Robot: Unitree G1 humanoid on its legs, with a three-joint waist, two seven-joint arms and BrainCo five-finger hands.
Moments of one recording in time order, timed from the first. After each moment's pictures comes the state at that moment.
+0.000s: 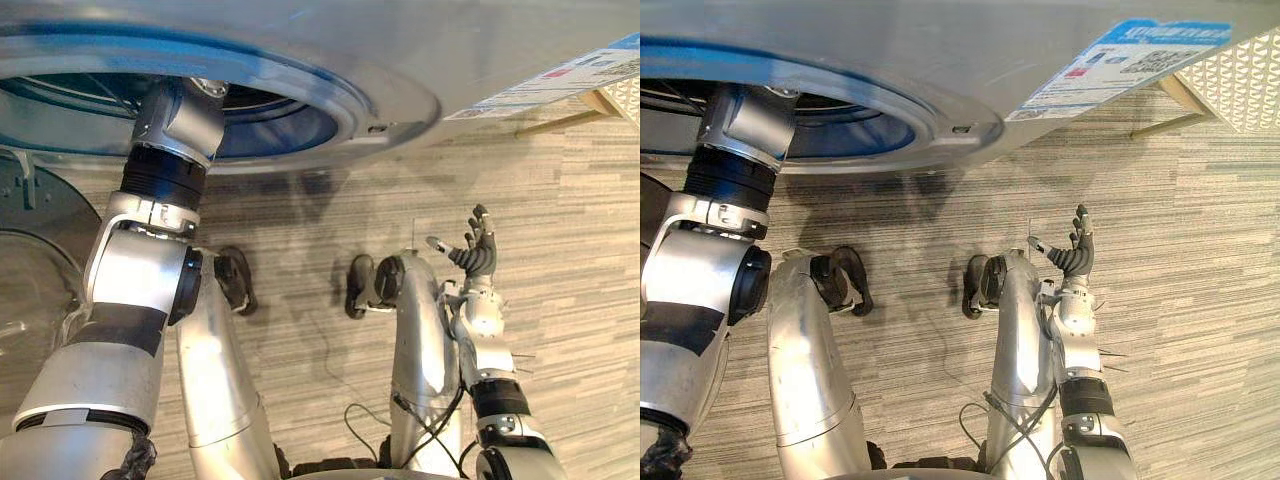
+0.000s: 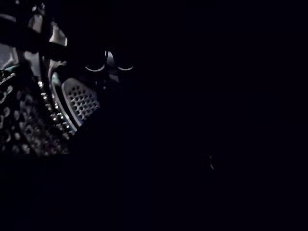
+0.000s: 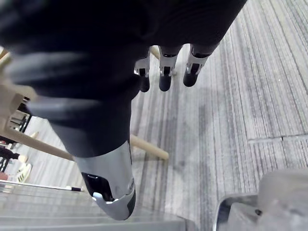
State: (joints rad) left arm -1.39 0.44 -0.11 0.75 0.63 0.19 0.19; right arm -0.29 -0.10 -0.12 0.33 0.04 -0.17 -0.26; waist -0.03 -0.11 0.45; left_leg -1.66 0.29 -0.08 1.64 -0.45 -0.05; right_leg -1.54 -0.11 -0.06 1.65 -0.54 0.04
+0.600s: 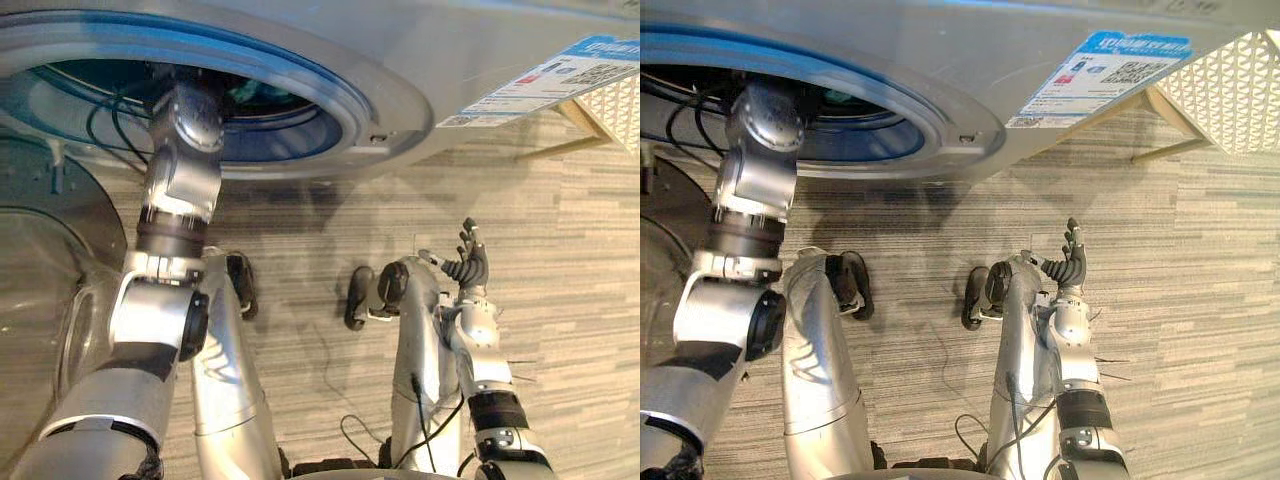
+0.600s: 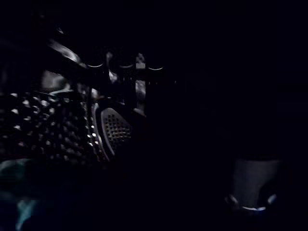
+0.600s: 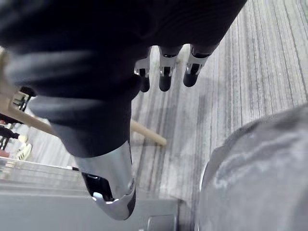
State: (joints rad) left arm -0.84 0.33 0.08 0.26 0.48 0.19 0.27; right arm -0.20 -0.05 -0.13 0.29 -0.02 -0.06 -0.26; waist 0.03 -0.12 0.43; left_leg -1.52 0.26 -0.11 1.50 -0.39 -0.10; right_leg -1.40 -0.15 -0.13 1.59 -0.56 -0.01
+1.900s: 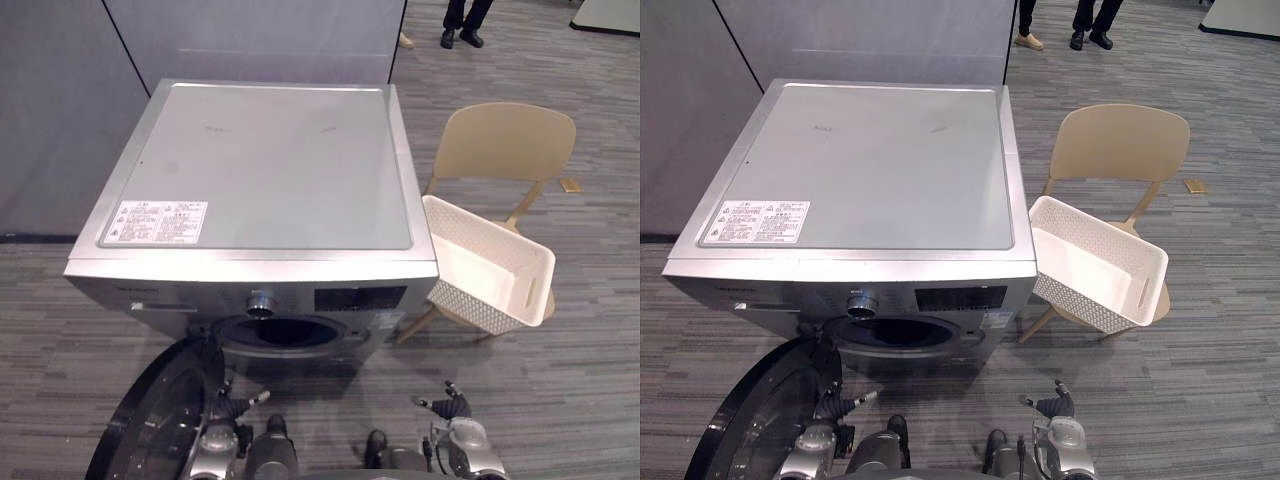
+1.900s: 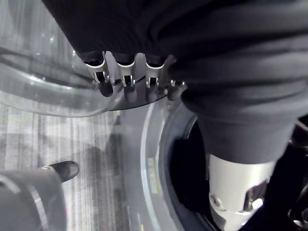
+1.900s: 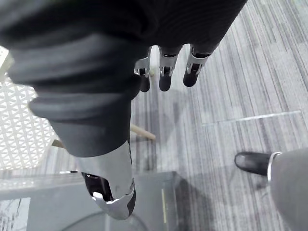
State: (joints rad) left arm 0.04 0.09 0.17 0.79 0.19 0.01 0.18; right arm 0.02 -0.03 -0.18 0.86 -0.09 0.01 -0.19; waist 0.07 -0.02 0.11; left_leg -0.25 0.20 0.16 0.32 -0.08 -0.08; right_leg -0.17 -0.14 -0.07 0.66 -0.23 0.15
